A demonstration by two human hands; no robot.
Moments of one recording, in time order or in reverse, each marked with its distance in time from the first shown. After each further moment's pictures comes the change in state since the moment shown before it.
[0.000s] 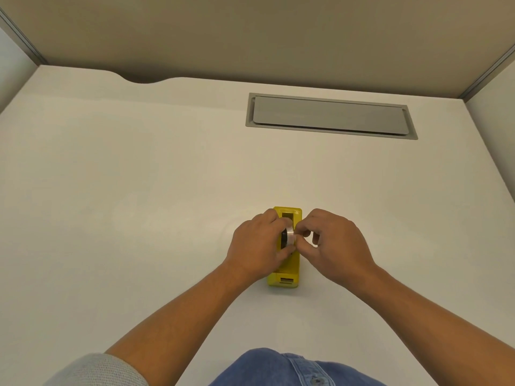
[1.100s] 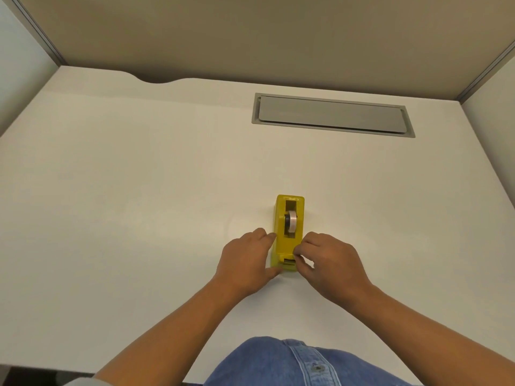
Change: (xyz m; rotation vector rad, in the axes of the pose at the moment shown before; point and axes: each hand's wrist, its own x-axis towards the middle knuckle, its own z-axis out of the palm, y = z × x) left_hand -0.064 -0.014 0.017 0.133 -0.062 -0.062; right_hand -0.057 -0.007 0.027 -0.221 0.002 -0.199
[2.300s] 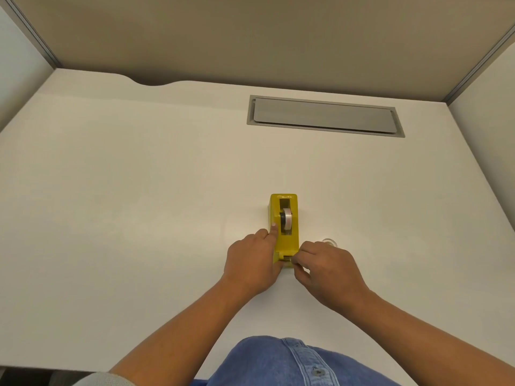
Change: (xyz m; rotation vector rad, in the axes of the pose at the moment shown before) left_hand 0.000 0.019 0.013 0.076 0.057 -0.057; right_hand -0.019 -0.010 -0.003 -0.066 0.009 -0.012
